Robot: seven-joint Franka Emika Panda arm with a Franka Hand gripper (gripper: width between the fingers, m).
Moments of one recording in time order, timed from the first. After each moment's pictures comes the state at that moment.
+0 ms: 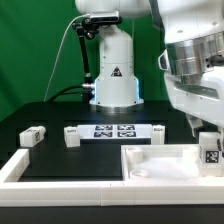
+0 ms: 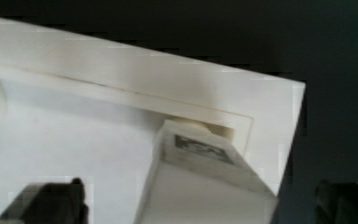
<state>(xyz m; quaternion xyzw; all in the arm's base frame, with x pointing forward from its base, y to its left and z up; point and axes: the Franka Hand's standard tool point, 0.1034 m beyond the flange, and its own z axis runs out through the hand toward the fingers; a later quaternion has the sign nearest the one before) 0.623 0.120 0.078 -0.83 0.55 0.04 0.09</state>
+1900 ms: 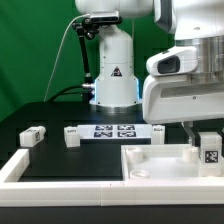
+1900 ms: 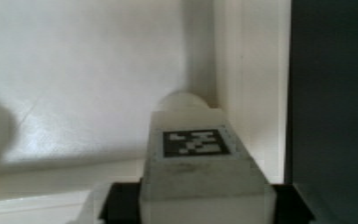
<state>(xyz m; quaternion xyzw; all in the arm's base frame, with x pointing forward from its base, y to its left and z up) 0.621 0.118 0.076 -1.00 0.06 -0.01 0.05</state>
